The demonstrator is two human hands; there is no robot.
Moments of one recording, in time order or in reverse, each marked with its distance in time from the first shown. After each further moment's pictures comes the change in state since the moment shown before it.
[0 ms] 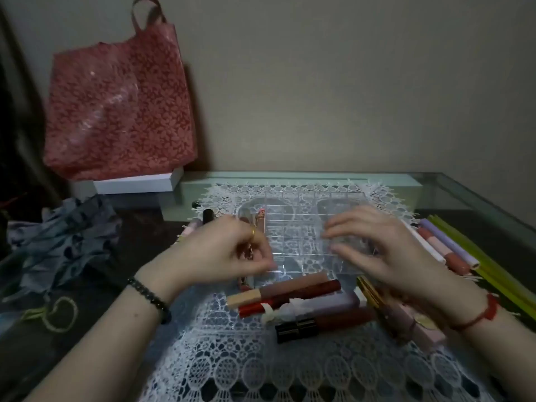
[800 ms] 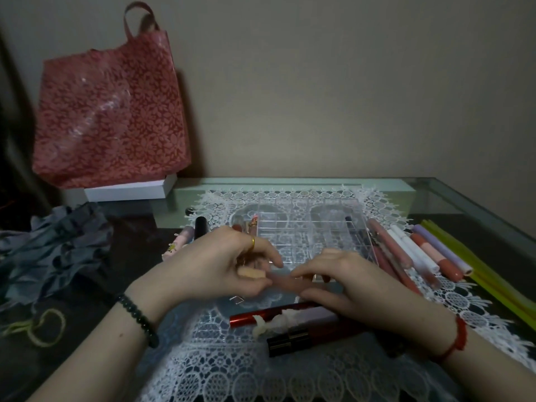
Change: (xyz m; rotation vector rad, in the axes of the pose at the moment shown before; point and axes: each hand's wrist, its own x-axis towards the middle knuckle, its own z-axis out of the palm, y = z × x) left_hand 0.001 0.009 0.004 -0.061 0.013 0.113; right_hand 0.000 0.000 0.030 -0.072 -0.292 0.013
